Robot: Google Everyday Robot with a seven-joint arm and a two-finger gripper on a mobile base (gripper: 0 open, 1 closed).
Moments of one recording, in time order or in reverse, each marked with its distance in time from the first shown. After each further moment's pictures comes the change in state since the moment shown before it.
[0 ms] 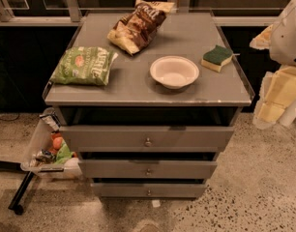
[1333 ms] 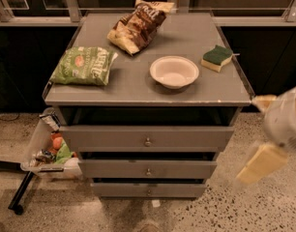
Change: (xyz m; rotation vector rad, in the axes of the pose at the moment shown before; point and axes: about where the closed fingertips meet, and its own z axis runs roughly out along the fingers) arm 0.030 0.073 0.080 0.051 -0.138 0.209
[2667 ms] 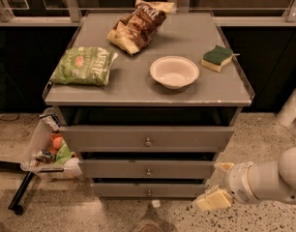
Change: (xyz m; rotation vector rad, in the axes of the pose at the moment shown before) arm 0.065 0.061 0.211 -0.206 -0.235 0.345
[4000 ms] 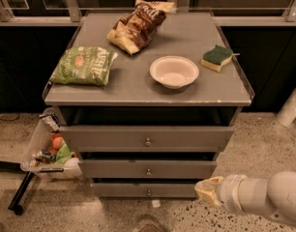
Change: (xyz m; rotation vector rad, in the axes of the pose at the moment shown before) arm 0.016 -0.001 0.038 0.068 -0.092 0.055
